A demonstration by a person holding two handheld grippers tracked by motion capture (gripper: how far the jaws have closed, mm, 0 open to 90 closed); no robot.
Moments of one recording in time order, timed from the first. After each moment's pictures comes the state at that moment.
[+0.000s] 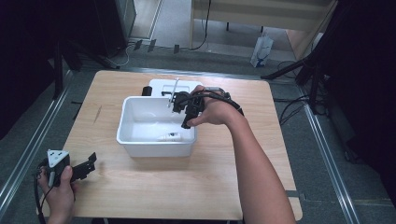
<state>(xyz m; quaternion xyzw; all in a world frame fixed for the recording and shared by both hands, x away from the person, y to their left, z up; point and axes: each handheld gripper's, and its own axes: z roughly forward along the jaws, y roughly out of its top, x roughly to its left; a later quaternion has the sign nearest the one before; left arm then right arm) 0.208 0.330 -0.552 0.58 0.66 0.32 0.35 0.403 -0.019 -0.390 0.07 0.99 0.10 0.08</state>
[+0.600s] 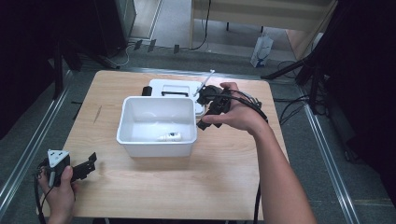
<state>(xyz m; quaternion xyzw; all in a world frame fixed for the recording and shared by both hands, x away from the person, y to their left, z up) 0.208 0.329 -0.552 0.59 0.66 0.32 0.35 0.388 -0.087 -0.361 0.26 0.95 0.15 0.12</state>
